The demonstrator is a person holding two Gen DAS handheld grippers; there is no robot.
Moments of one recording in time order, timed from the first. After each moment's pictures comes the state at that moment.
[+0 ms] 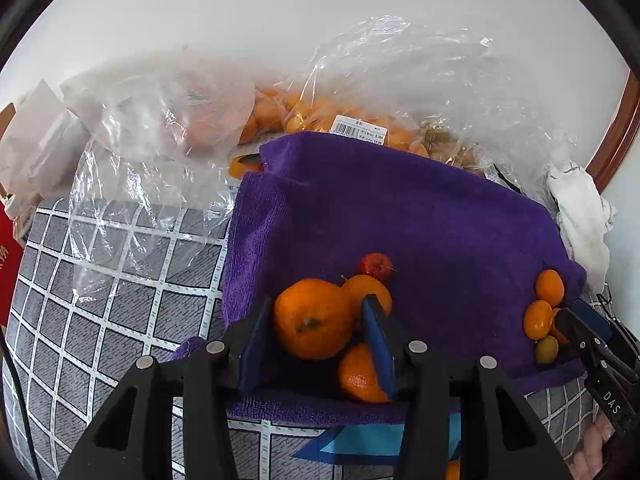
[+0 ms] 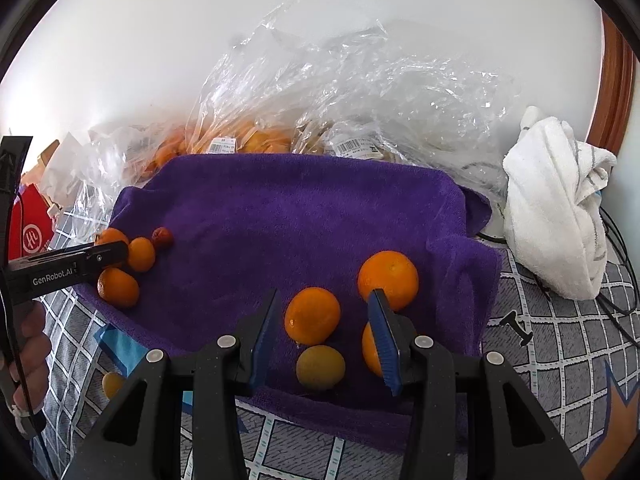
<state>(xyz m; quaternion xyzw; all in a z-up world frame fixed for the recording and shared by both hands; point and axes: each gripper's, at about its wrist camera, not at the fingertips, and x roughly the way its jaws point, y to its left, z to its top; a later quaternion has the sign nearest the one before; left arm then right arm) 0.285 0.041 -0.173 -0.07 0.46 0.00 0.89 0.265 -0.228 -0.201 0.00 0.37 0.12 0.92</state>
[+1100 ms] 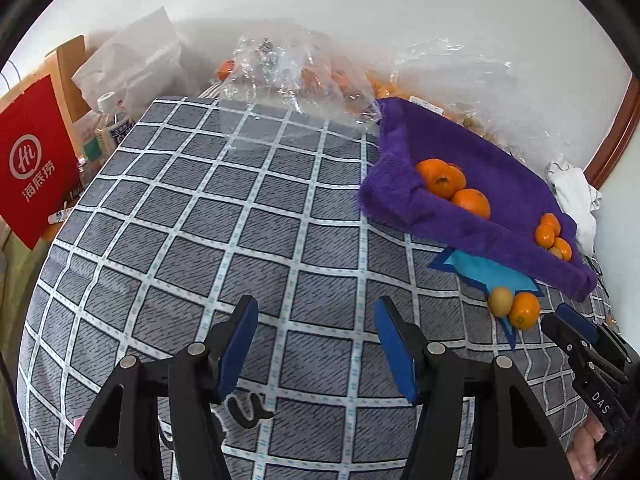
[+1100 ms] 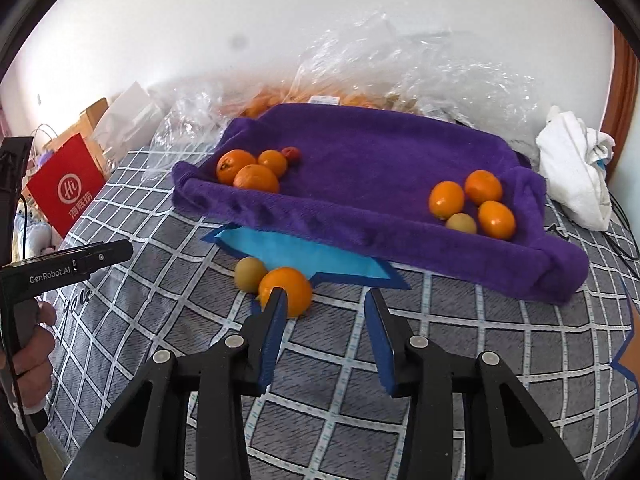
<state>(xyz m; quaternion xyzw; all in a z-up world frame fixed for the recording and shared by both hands) 0.135 0.140 -0.191 -0.11 0.44 0.03 0.89 0.144 -0.140 -0.219 -0.03 0.38 0.17 0.91</state>
